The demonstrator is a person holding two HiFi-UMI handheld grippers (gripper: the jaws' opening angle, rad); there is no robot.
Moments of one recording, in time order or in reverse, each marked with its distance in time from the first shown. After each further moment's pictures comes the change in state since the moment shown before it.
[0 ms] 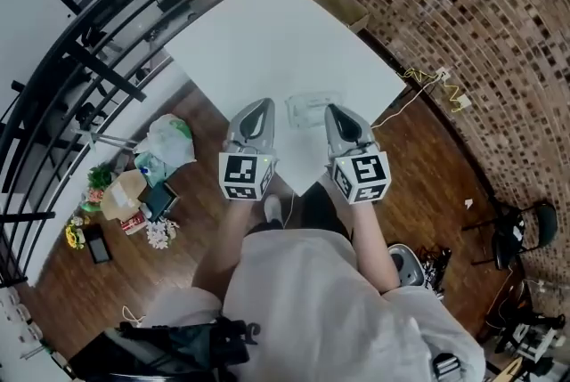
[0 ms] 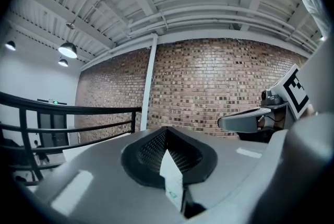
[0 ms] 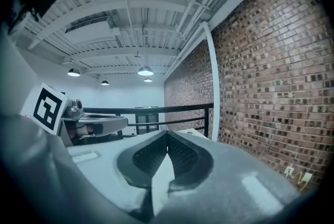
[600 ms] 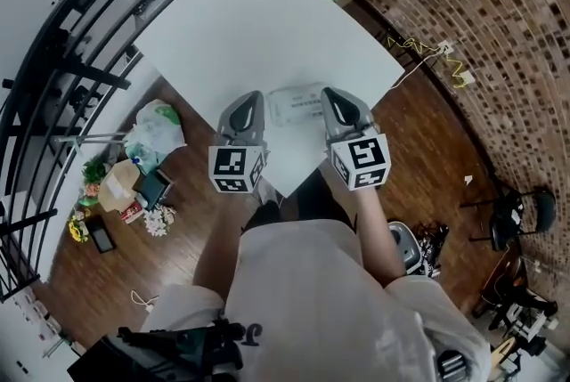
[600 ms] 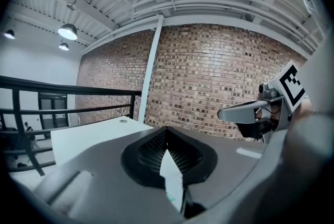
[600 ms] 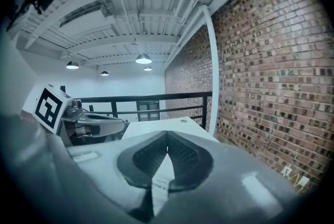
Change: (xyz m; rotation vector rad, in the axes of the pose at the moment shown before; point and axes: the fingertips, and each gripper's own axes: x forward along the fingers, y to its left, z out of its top) left arm 0.082 0.010 -0.062 -0.081 0.145 0.008; right arm 0.059 -0.074 -0.037 -0.020 0.134 0.026
